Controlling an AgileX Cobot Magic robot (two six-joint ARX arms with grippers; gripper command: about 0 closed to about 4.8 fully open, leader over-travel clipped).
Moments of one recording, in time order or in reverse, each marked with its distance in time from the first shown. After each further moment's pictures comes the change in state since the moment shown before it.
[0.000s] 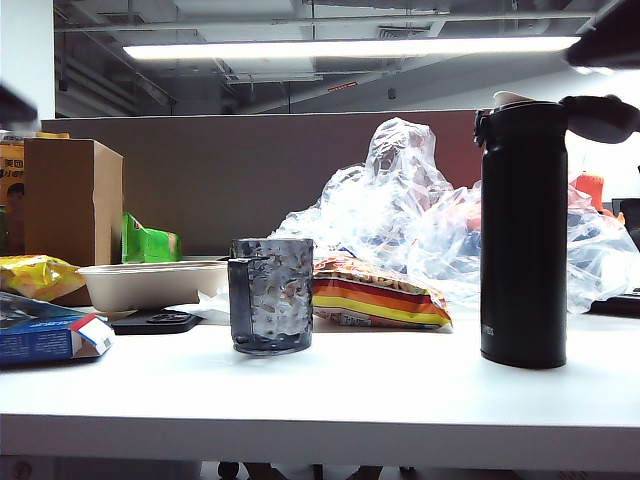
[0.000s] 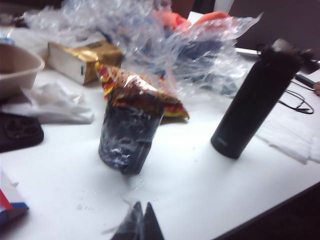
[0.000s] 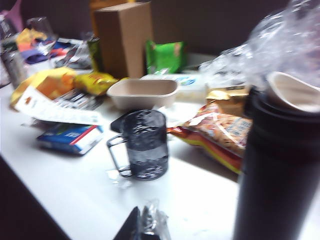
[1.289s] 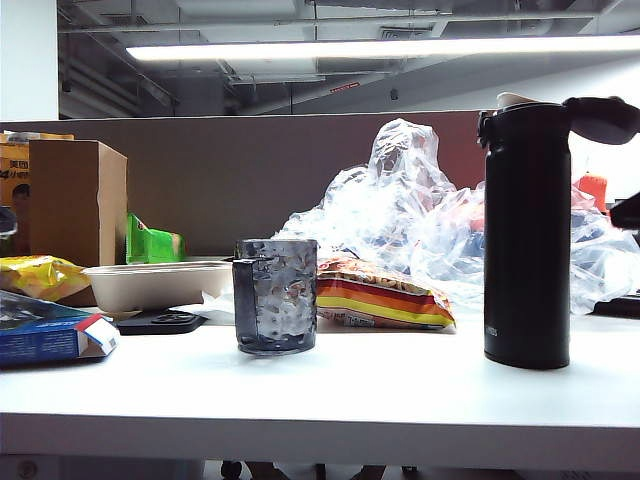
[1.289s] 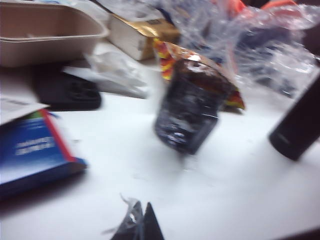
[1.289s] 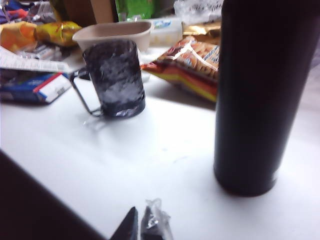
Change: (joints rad) left arm 0.071 -0.030 -0.138 0.046 -0.101 -0.053; right arm -0.032 -0.198 -0.190 -0.134 0.060 0.046
